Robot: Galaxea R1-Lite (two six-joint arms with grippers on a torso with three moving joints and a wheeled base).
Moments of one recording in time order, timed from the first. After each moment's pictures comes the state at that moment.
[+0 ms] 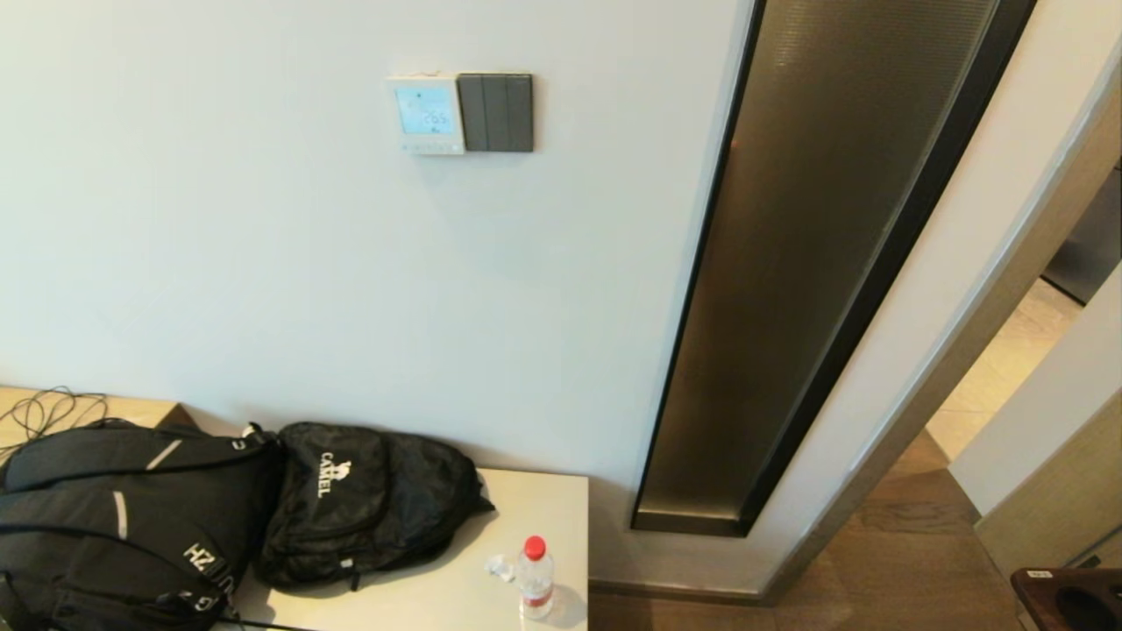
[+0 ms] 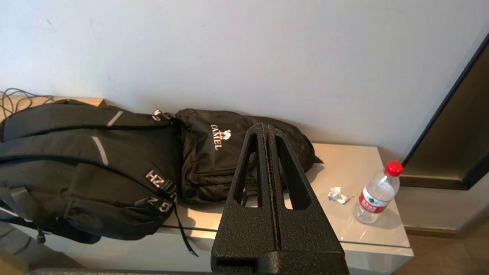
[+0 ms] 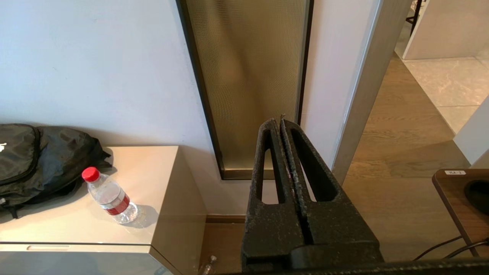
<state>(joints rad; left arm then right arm) 0.00 0.00 0.00 0.00 0.00 0.04 -0.01 0.01 0.00 -0.01 0.01 0.00</state>
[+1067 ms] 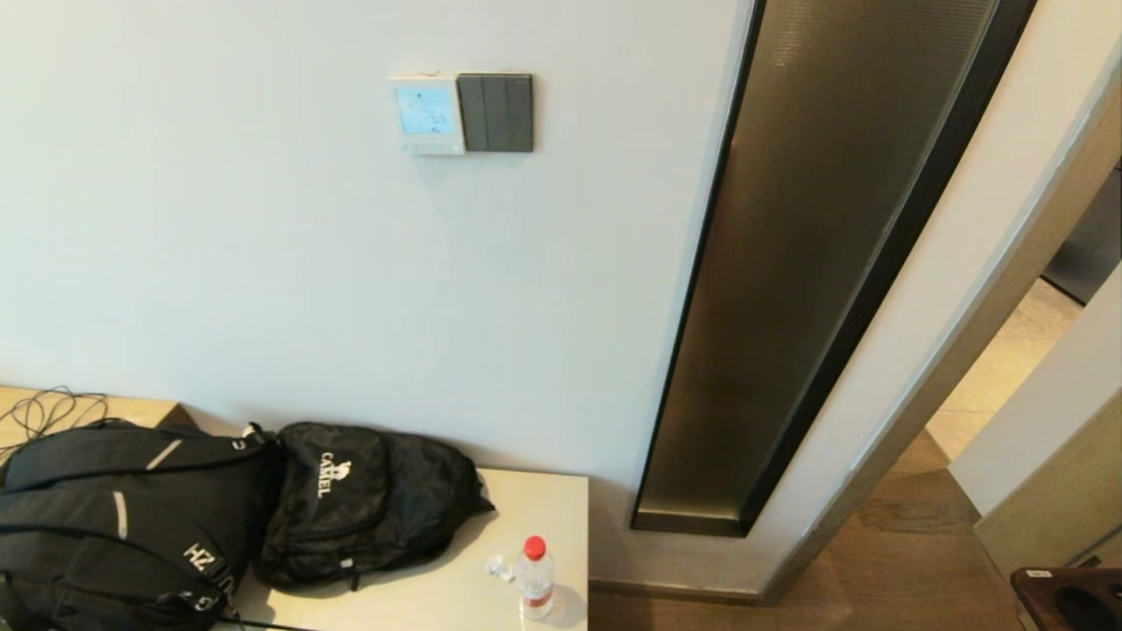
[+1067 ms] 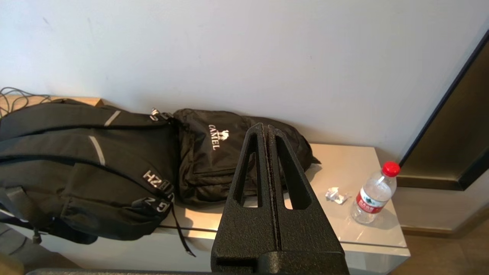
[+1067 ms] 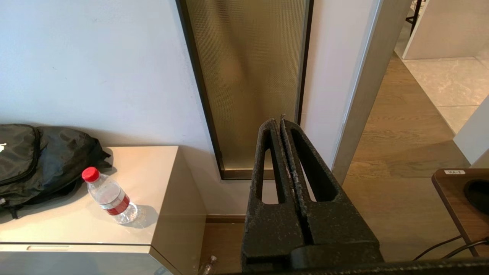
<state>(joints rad) 0.00 0.00 0.00 0.00 -0.01 0.04 -0.01 0.01 0.00 -0.01 0.01 0.00</state>
